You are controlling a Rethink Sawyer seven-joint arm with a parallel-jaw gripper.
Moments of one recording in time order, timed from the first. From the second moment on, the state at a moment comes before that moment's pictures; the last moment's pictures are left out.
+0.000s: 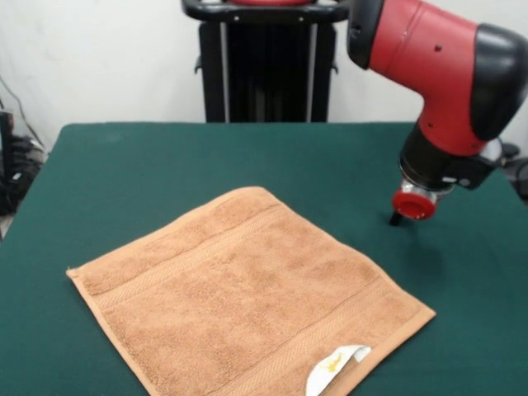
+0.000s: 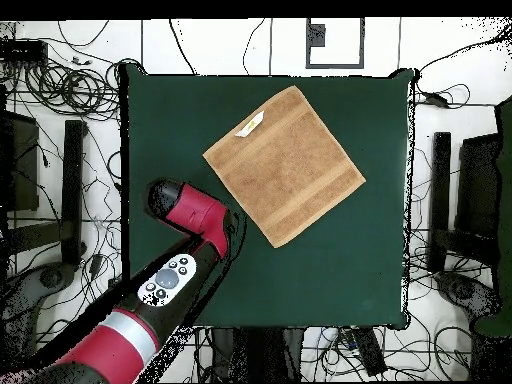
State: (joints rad) arm 0.51 0.00 -0.67 1.38 0.88 0.85 3.24
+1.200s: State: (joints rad) arm 0.48 0.07 -0.82 1.24 0.79 0.92 3.24
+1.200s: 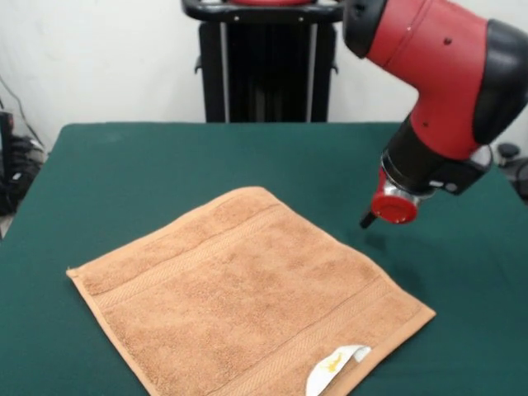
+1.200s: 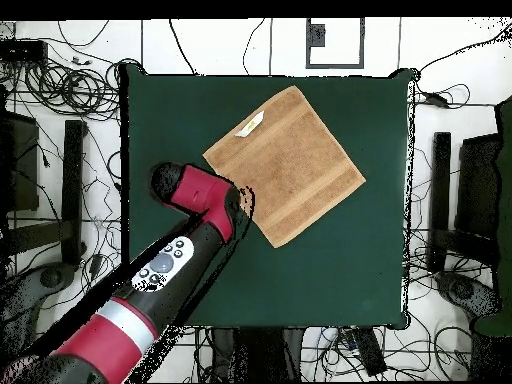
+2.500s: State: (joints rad) arm 0.41 -0.13 -0.89 1.02 0.98 1.03 3.32
